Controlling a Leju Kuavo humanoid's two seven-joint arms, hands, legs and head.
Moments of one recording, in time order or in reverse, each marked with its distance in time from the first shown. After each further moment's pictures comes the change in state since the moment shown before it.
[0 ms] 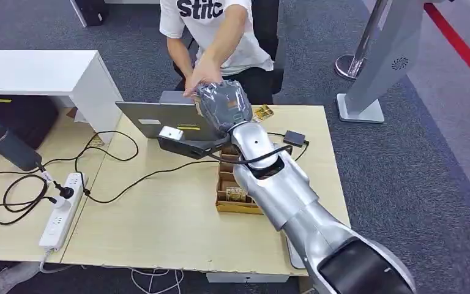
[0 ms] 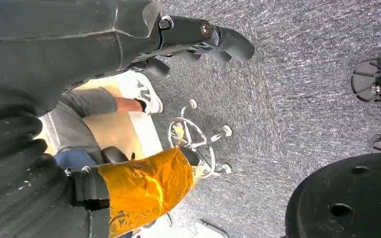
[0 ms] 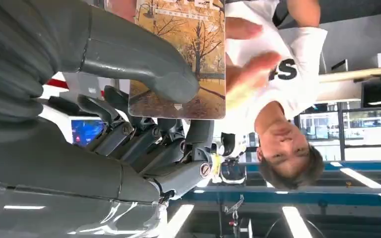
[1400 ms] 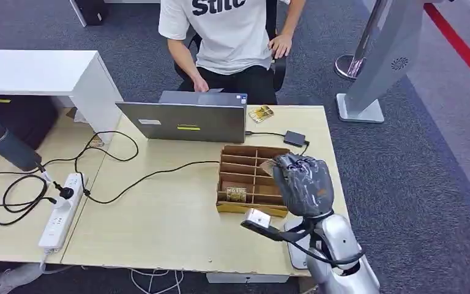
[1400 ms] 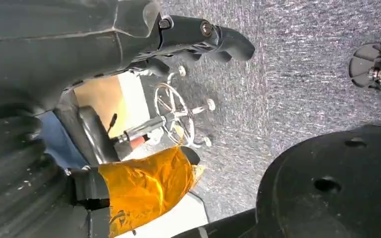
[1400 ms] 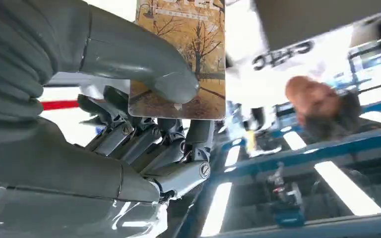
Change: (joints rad) left arm -0.002 0.005 0.077 0.208 0.115 0.182 0.034; right arm 0.696 -0.308 -0.187 -0.765 -0.101 -0.137 -0.264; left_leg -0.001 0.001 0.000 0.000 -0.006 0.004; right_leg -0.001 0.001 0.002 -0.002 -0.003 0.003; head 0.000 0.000
